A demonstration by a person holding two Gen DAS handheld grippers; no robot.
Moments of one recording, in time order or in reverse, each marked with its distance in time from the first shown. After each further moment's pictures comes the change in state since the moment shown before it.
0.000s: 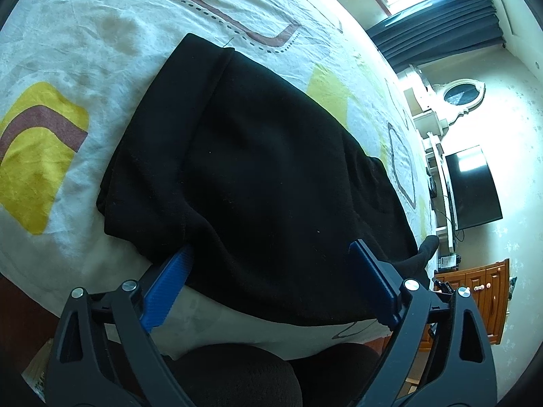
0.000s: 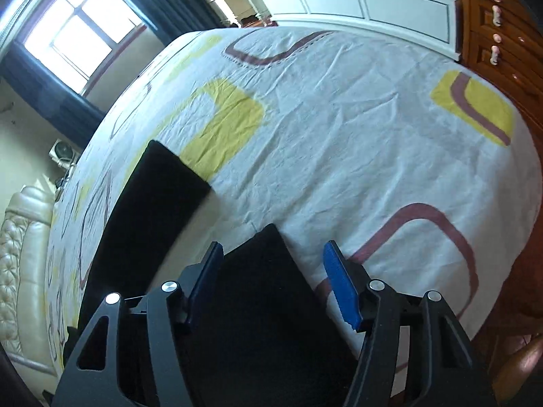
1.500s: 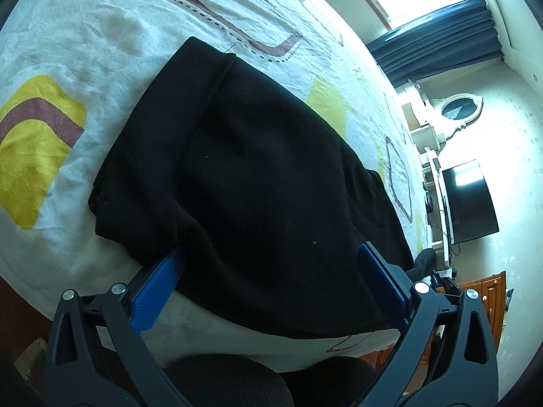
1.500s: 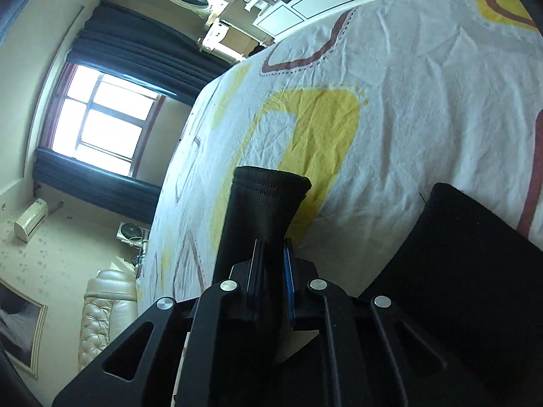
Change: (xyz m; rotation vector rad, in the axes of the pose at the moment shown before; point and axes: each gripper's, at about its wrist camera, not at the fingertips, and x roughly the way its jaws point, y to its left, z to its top) left arm 0.000 0.007 -0.004 -0.026 -0.060 -0.022; right arm 0.011 0.026 0.012 0.366 -0.170 0.351
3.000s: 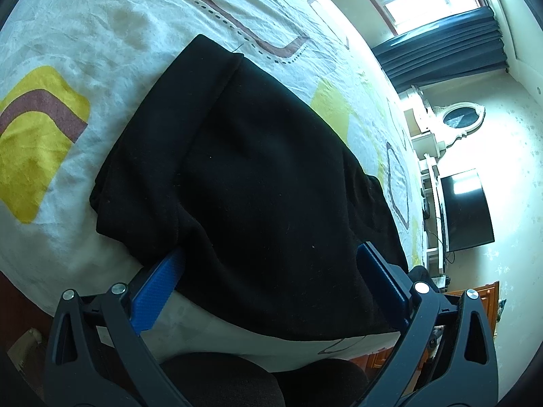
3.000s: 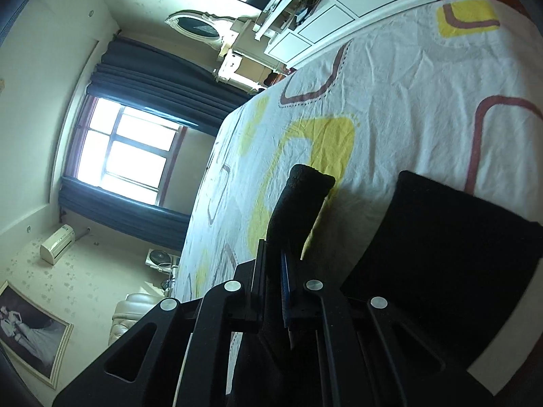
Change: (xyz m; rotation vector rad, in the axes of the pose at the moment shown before) left arm 0.000 0.003 0.008 -0.057 0.007 -0.015; right arm -0.065 -0.003 -0.025 0.062 -0.118 0.095
